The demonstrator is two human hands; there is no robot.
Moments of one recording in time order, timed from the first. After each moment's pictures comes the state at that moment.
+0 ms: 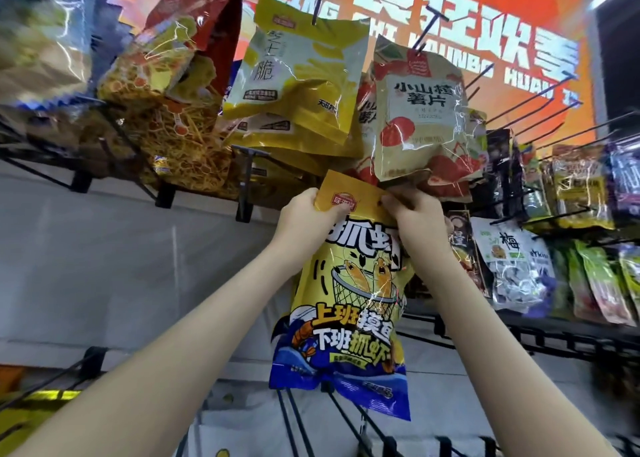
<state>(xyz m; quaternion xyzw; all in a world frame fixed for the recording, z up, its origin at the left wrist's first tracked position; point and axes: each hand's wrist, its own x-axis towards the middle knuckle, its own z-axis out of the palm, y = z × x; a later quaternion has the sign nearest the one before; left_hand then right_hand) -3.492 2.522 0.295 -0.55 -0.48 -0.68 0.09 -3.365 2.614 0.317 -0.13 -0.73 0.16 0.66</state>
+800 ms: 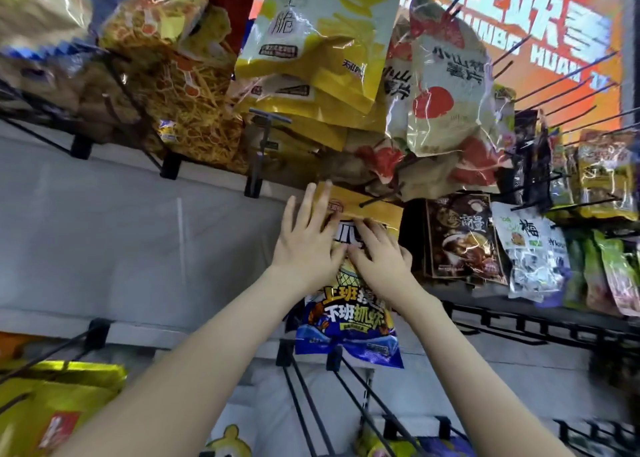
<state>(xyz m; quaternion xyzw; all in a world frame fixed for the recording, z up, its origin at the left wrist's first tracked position) -3.548 2.583 0.238 -0.51 -0.65 -0.26 0.50 -3.418 2.654 0.246 -0.28 -0.85 -0.08 0.44</state>
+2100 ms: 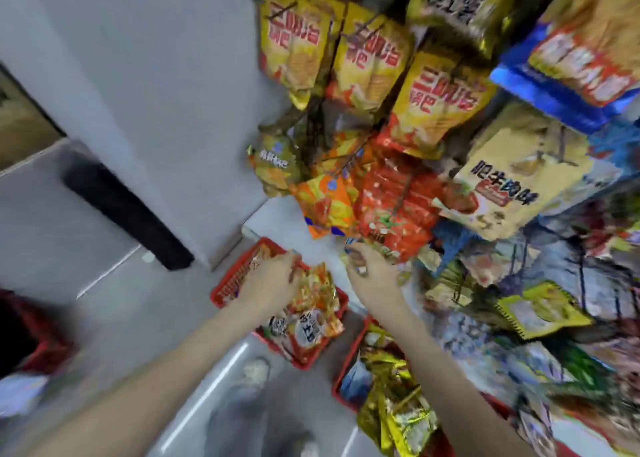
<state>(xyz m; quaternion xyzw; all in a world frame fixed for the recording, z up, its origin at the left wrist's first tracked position) -3.441 2.072 -0.371 -0.18 -0.93 -0.27 -0.18 -3.388 2.252 -0.340 -0.16 -0.91 0.37 -0.07</state>
